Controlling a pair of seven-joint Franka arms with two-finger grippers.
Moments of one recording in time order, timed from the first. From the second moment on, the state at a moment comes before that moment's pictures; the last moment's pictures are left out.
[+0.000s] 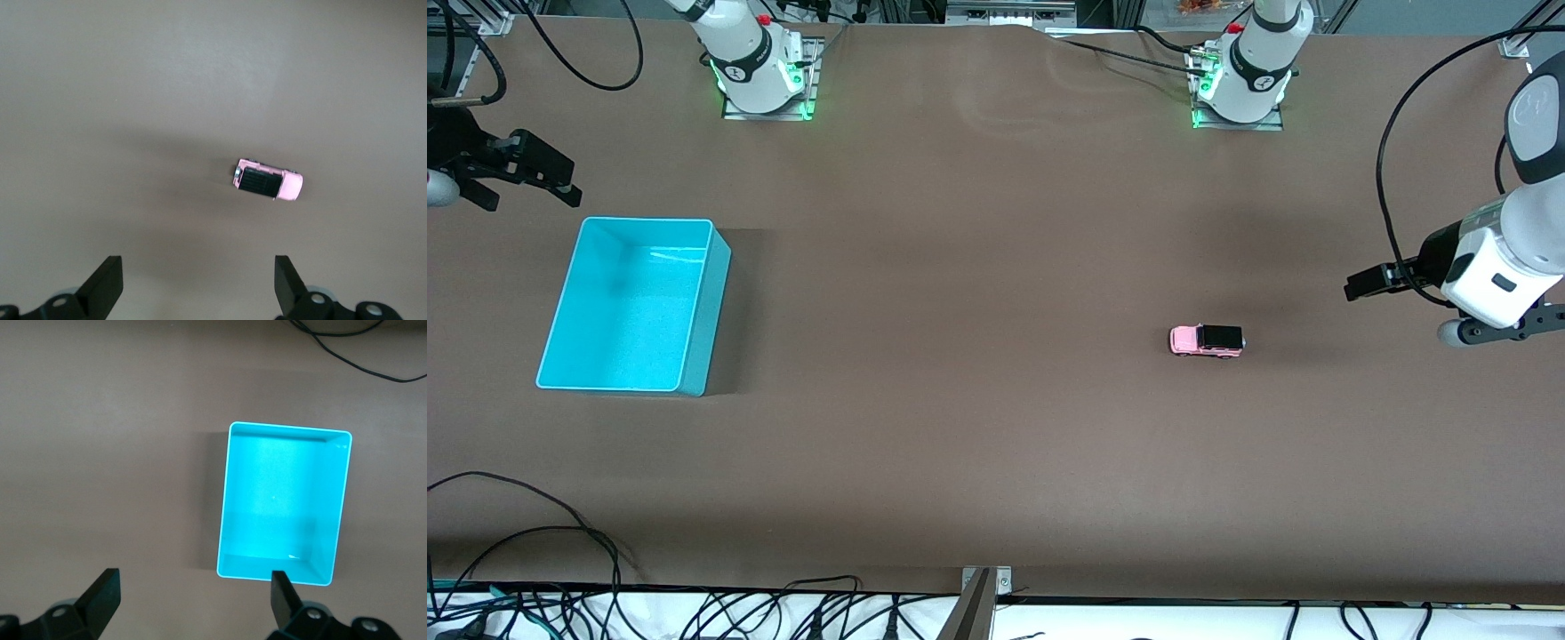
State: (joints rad) left arm 0.09 0.22 -0.11 -1.54 -0.02 1.63 -0.27; right arm -0.03 -0.01 0.05 -1.55 0.01 1.56 -0.03
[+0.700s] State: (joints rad) left arm 0.07 0.24 -0.12 -1.54 -0.02 1.65 -0.37; right arm -0.03 -0.01 0.05 -1.54 0.01 1.56 -0.03
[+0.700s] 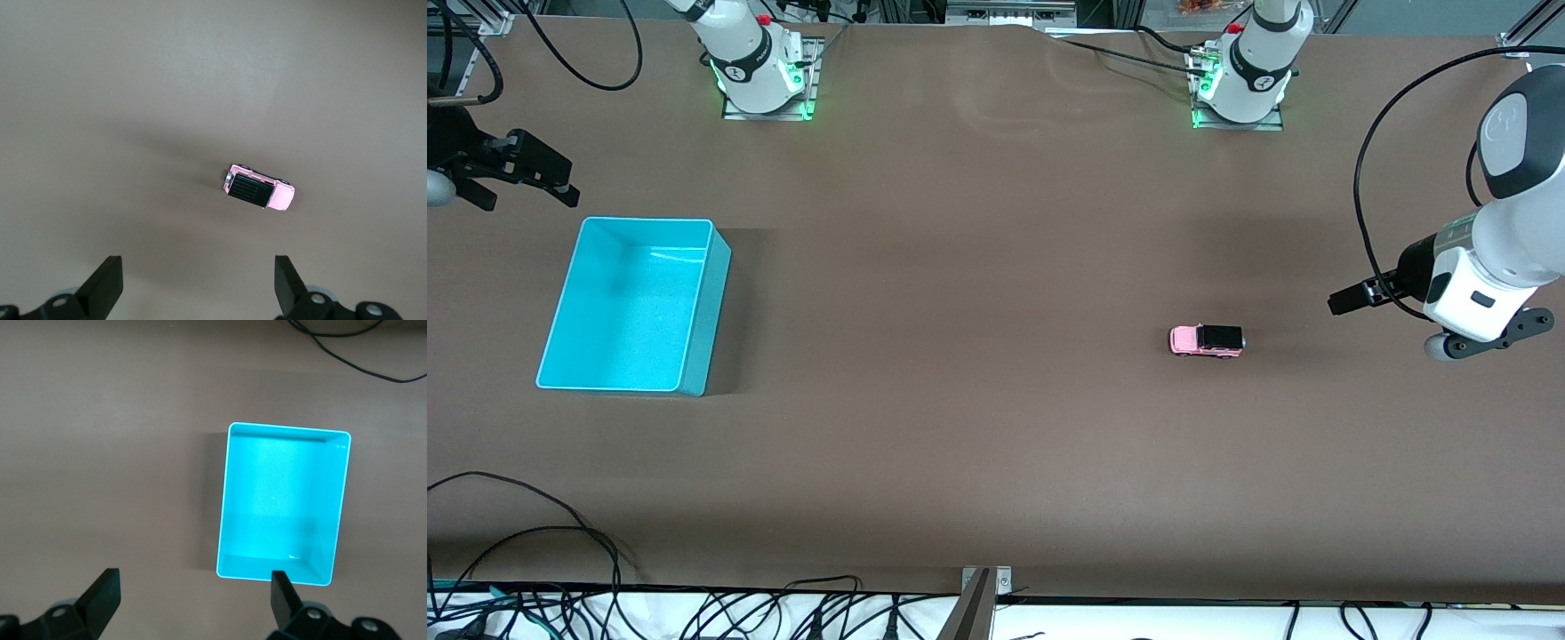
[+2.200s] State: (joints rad) left arm 0.05 0.26 -0.12 -1.54 -0.02 1.65 -0.39; right arm -0.03 -0.01 0.05 -1.54 0.01 1.56 -0.03
